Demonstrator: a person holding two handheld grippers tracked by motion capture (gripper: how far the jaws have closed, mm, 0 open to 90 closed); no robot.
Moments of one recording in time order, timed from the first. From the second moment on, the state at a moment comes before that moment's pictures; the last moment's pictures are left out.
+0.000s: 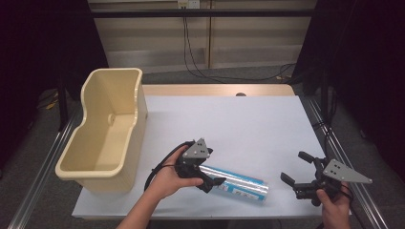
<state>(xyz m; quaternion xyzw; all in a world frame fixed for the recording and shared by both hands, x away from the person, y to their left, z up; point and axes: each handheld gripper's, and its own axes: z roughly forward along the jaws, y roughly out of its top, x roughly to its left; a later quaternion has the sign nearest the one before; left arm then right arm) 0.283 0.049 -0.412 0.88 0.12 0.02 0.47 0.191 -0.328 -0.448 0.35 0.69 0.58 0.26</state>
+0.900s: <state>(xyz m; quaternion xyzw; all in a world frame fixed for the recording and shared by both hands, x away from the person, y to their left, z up) 0.298 0.003 -0.440 0.97 0.04 -0.03 0.25 0.191 -0.329 -0.448 0.35 0.69 0.58 0.26</state>
